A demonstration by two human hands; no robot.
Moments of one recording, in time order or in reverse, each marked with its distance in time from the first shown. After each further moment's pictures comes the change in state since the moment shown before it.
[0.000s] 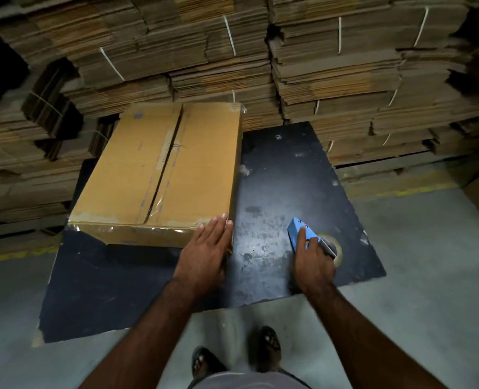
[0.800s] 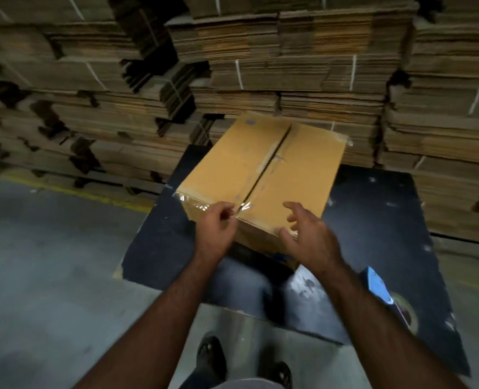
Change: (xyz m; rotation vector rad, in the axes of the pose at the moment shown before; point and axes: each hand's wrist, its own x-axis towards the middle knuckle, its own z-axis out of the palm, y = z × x) left_hand -0.058 -0.111 -0.010 -0.937 0.781 -0.671; right_hand 0.003 -0.173 -0.118 0.485 0.111 -0.673
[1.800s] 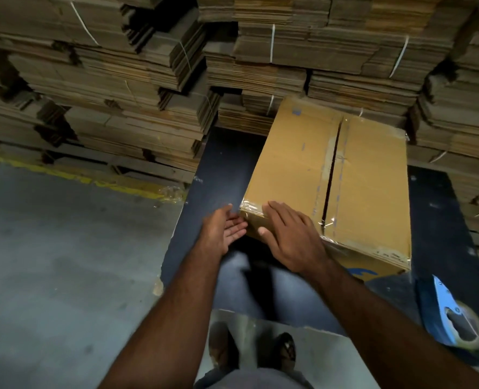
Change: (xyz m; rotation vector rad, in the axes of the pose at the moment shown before) left_hand 0.115 -0.149 -0.084 -0.912 -0.249 -1.096; right_hand 0.079 -0.131 0.164 -0.468 -0.171 -0.171
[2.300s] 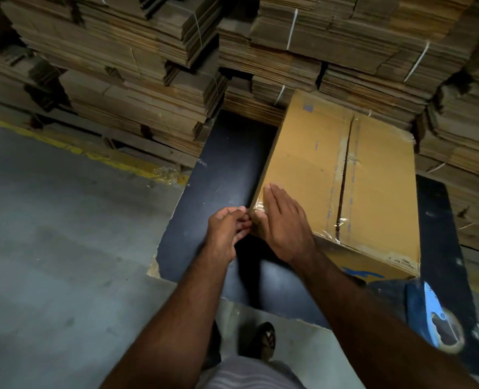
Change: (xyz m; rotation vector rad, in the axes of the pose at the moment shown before) left_hand 0.002 -0.040 -0.012 -0.061 -0.015 0.165; right_hand 0.017 -0.023 0.015 0.012 0.000 0.005
